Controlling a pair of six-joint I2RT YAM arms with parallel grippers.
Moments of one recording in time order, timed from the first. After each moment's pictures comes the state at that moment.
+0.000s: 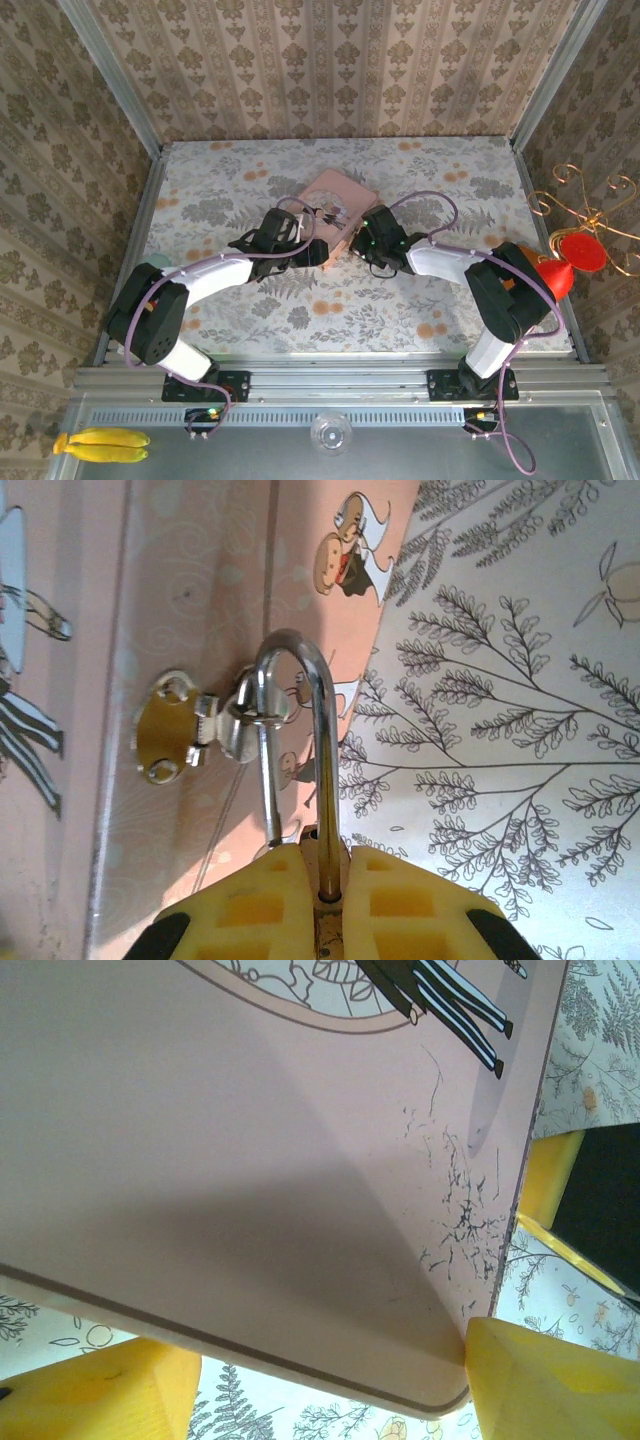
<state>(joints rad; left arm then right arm) -0.66 1.53 0.82 -0.10 0.24 -0.58 0.55 1.68 0.91 -0.08 -0.03 1.05</state>
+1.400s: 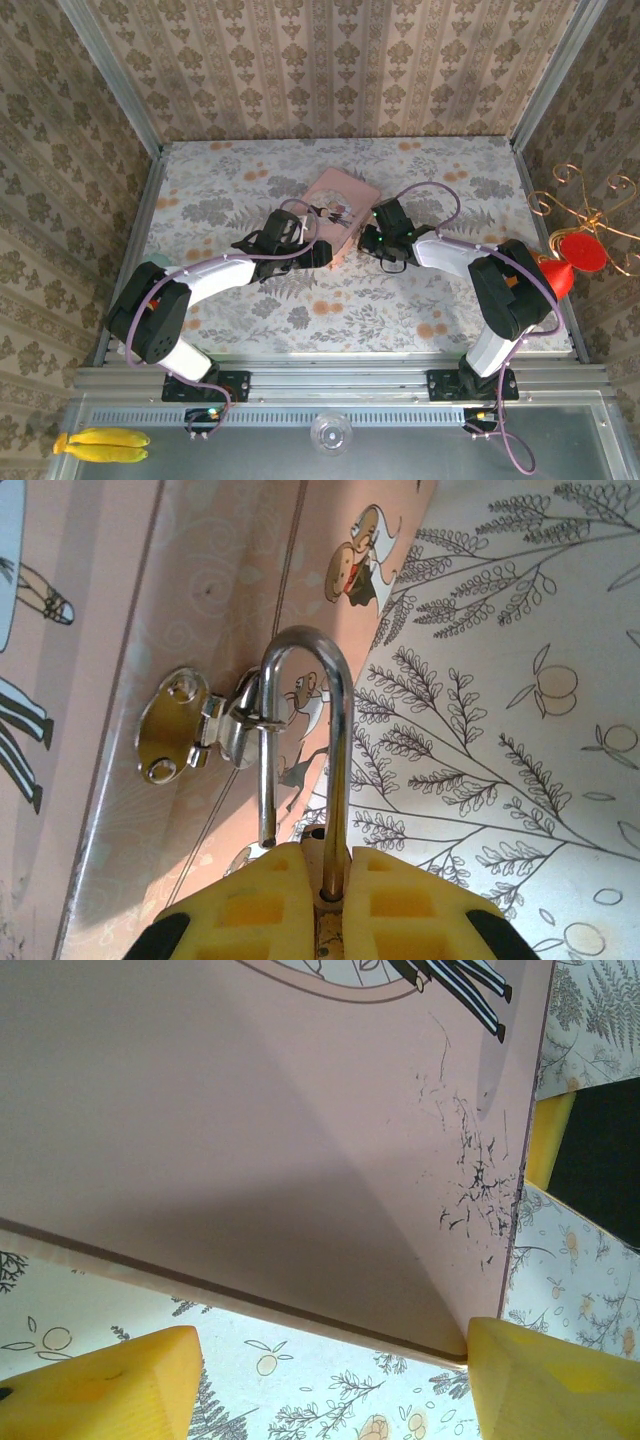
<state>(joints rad) -0.67 1.54 0.82 -0.08 0.25 -0.59 0.47 1.69 0.94 -0.16 -0.08 0.80</state>
